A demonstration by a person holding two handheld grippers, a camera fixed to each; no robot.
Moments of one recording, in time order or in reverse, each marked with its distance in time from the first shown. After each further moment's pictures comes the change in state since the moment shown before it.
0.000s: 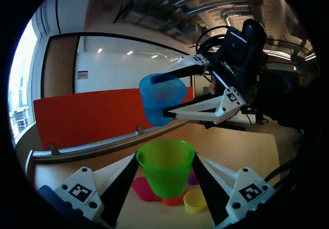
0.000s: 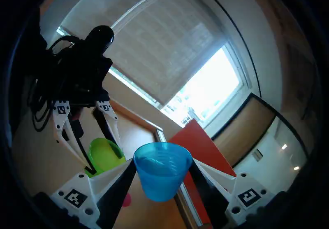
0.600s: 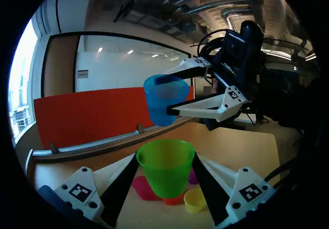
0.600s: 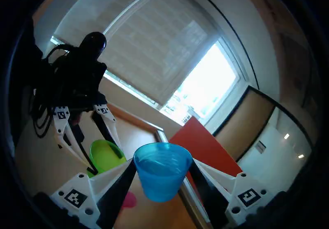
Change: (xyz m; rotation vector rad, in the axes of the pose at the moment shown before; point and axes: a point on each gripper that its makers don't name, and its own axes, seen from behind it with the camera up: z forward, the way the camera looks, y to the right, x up) left arm -0.003 -0.001 0.000 0.003 -0.006 -0.001; right arm -0.007 -0.001 -0.005 -0.007 0.009 0.084
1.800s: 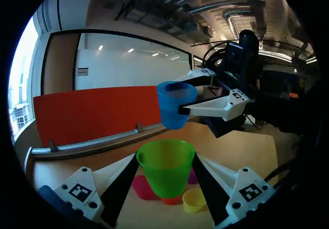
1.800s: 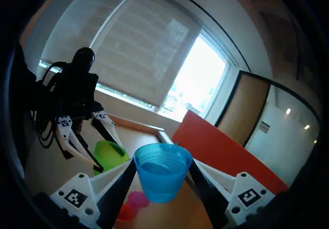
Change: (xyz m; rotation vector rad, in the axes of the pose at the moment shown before) left arm 0.002 0.000 0.000 -0.006 -0.009 -0.021; right arm -0.012 -0.004 -0.021 -0.017 0.023 0.200
